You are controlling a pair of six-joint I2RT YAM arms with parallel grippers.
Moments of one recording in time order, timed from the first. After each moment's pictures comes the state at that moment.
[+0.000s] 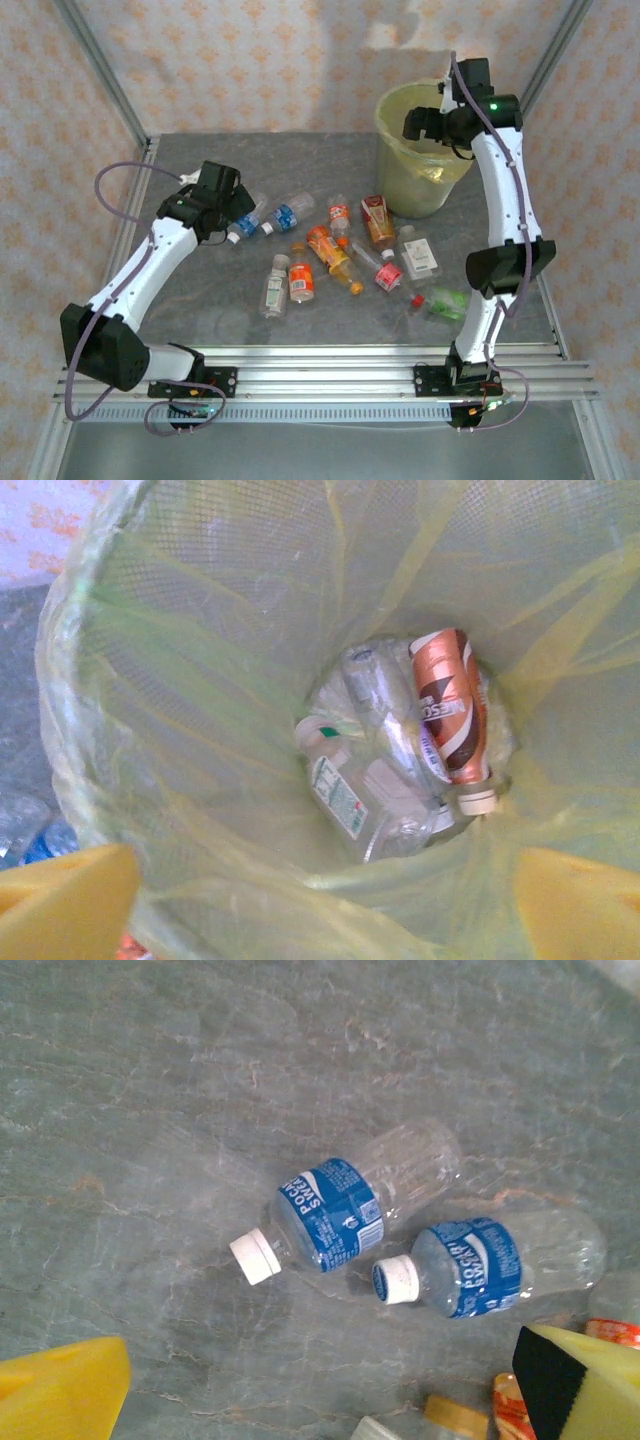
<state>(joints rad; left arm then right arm) -0.26 1.36 1.22 -0.84 -0.29 -0.80 0.12 1.90 2.32 -1.28 -0.07 0.22</state>
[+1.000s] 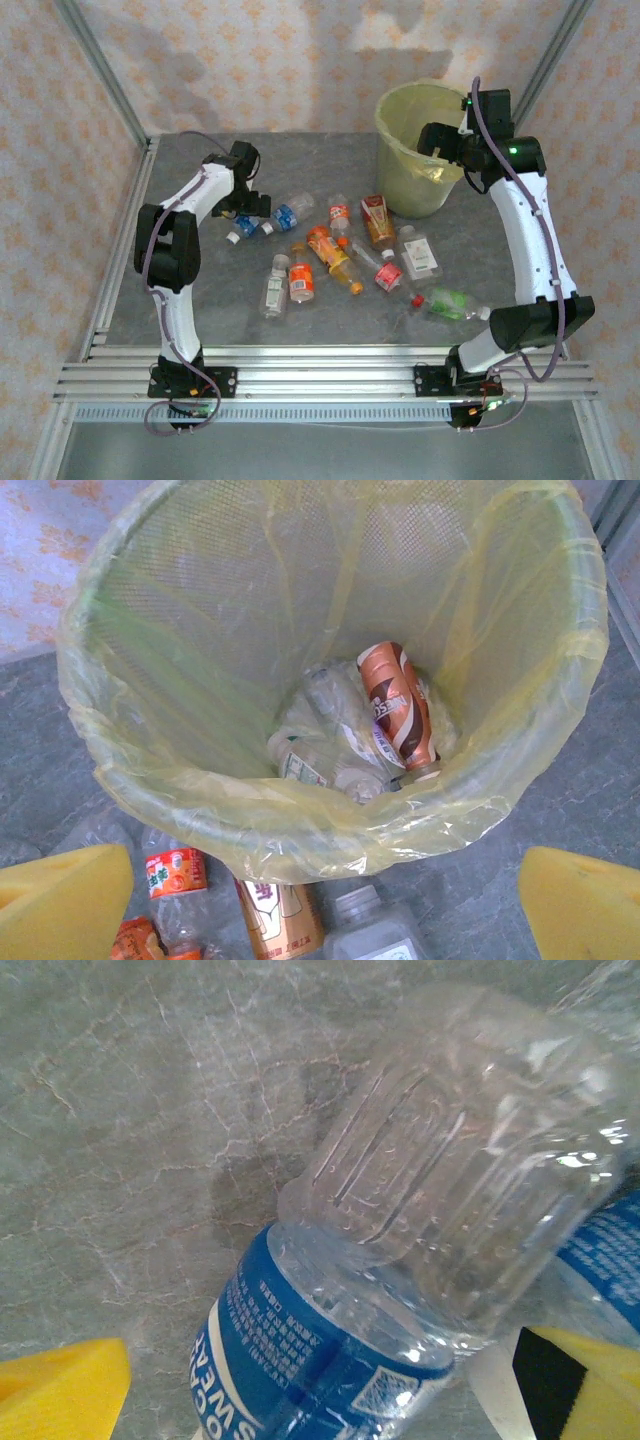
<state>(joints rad) -0.16 2.03 1.64 -0.98 -0.10 -0.23 0.14 1.52 1.85 -1.04 0.06 0.32</state>
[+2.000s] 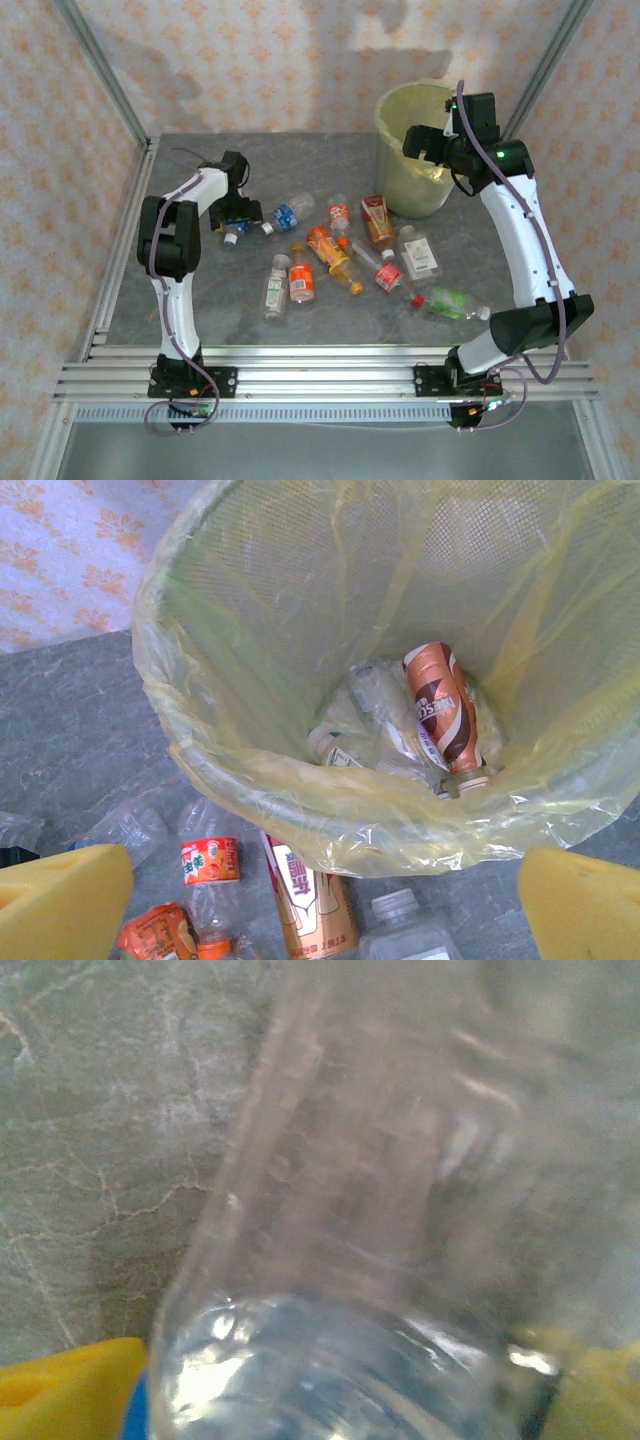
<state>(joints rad) -0.07 2.13 1.61 -0.92 -0.03 -0.39 0.21 1.51 1.82 -0.99 0.06 0.32</state>
